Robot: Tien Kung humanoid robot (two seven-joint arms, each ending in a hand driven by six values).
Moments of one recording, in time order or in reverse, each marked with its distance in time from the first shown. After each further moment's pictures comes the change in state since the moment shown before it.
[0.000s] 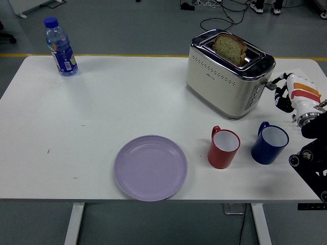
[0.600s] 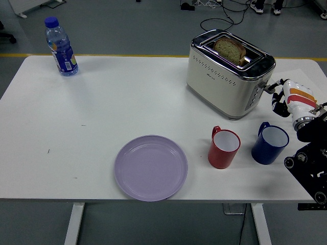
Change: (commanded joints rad) left arm -0.005 0.000 0.001 0.000 0.000 -0.001 0.000; right arm 0.002 0.028 -0.010 -0.063 0.004 -0.007 0.002
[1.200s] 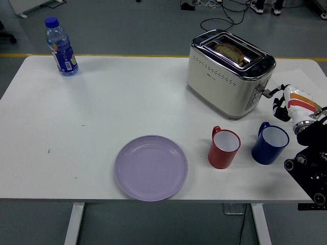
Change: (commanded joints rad) left arm 0.000 -0.001 -0.003 0.000 0.003 0.001 0.002; right arm -0.003 0.006 -0.009 -0.041 0.007 0.004 -0.001
